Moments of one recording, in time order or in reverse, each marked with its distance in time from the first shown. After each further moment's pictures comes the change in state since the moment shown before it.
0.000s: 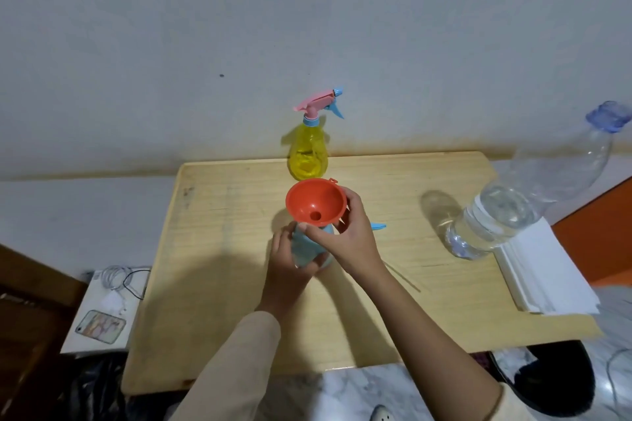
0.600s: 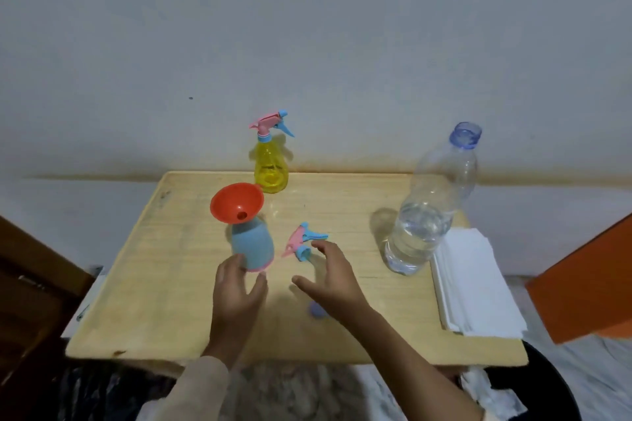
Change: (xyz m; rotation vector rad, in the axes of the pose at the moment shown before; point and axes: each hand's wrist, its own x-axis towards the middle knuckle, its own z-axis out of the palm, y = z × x) left_hand -0.082 0.083 0.048 0.136 0.289 -0.178; right_hand -0.042 0.046 -0.126 -0.354 -0.270 -0.031
